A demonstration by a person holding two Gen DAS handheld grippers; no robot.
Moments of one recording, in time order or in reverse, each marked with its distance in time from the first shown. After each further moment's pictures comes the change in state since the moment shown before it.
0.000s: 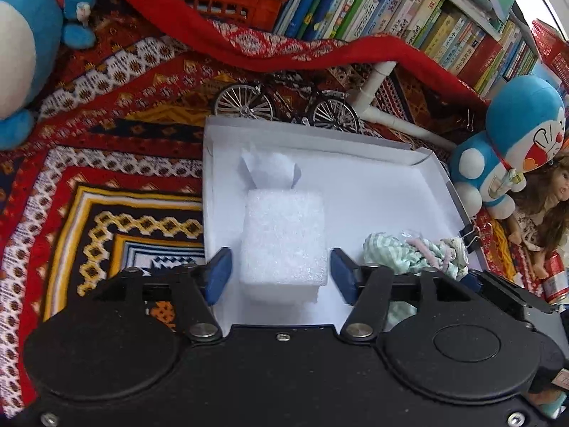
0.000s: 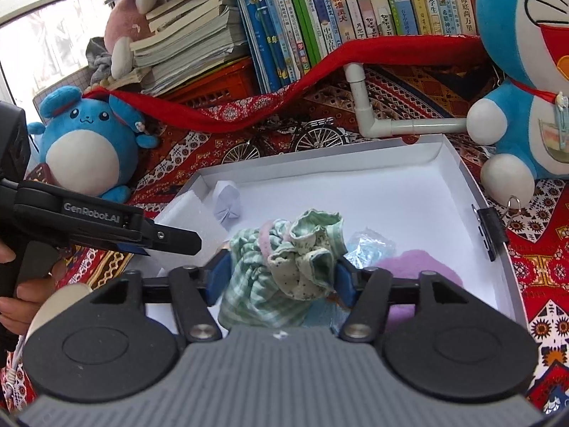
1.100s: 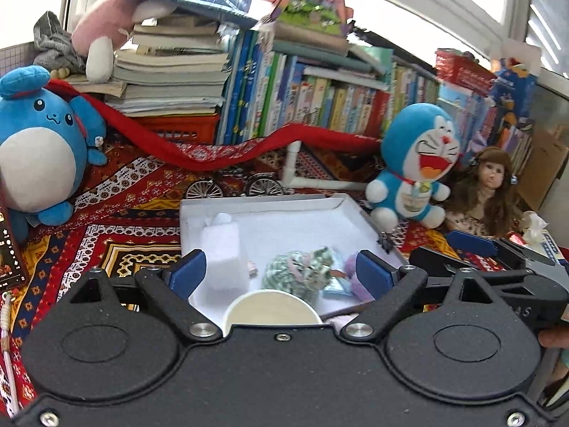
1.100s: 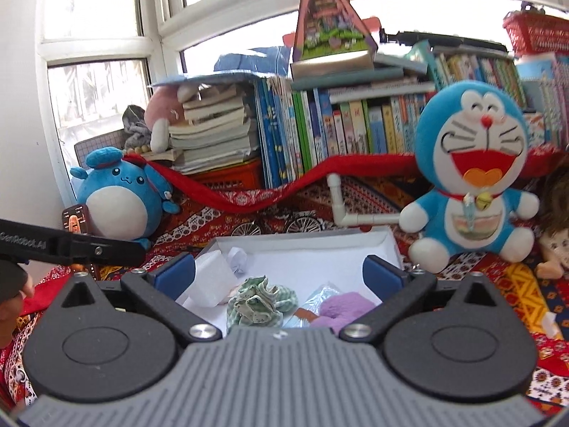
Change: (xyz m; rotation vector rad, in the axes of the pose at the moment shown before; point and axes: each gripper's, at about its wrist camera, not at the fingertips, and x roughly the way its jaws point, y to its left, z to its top) left arm -0.151 -0.068 -0.099 0.203 -0.361 -0.024; right arm -0.140 0.015 -0.018 -0.123 -0.297 -0.058
